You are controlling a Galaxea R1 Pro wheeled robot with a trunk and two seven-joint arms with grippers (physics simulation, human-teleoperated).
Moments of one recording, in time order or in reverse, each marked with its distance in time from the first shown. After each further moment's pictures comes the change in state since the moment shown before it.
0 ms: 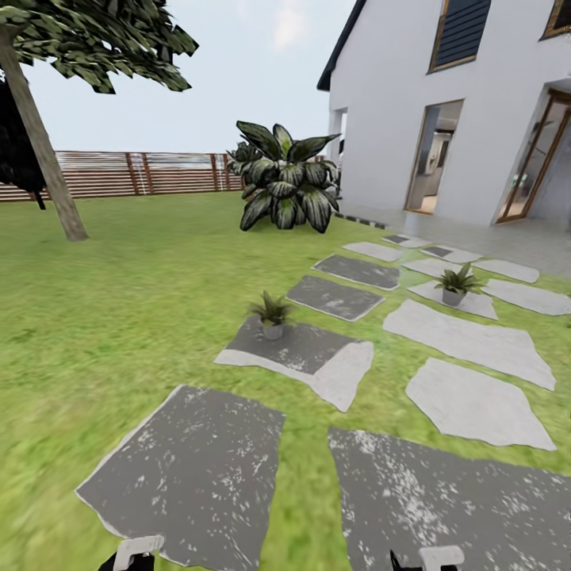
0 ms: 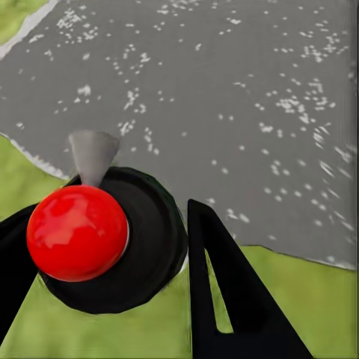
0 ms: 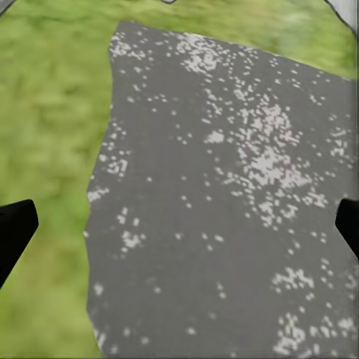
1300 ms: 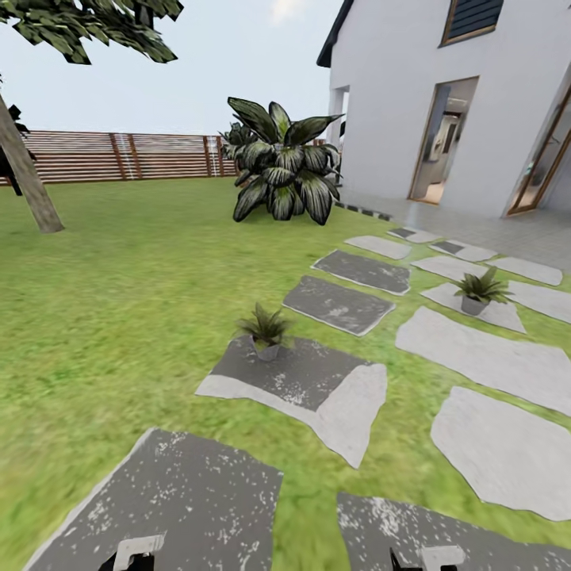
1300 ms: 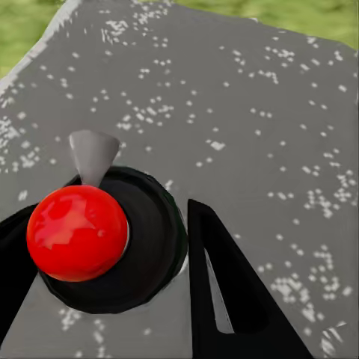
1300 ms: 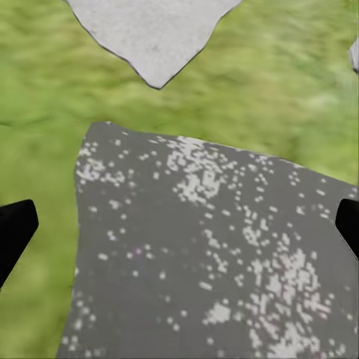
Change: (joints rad) left arm 0.000 0.000 0.000 0.000 -0.001 0.000 0.000; right arm 0.000 0.000 0.000 0.000 0.000 0.001 0.000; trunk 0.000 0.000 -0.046
